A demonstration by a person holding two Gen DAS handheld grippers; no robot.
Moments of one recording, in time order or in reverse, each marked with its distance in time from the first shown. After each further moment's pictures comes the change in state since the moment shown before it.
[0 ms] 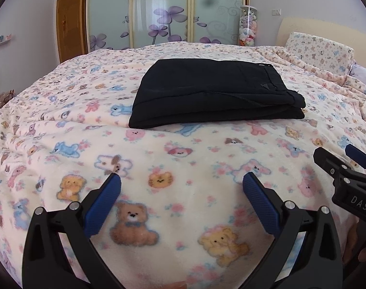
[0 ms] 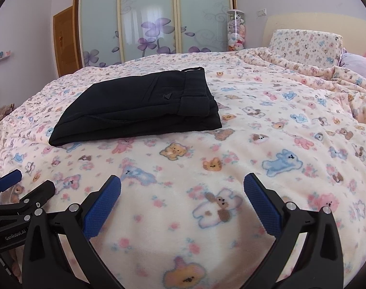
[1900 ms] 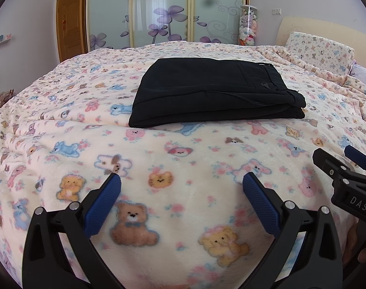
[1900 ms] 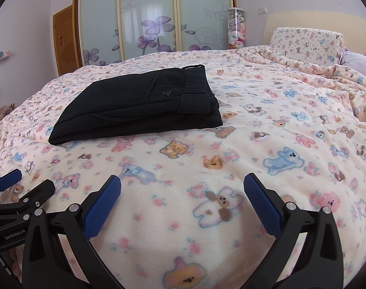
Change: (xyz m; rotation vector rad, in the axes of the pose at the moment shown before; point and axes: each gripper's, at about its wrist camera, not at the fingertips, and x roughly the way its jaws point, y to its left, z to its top) left arm -0.001 0.000 -0.001 -0.005 0.002 0.003; right arm 0.000 0.000 0.000 0.001 0.004 0.001
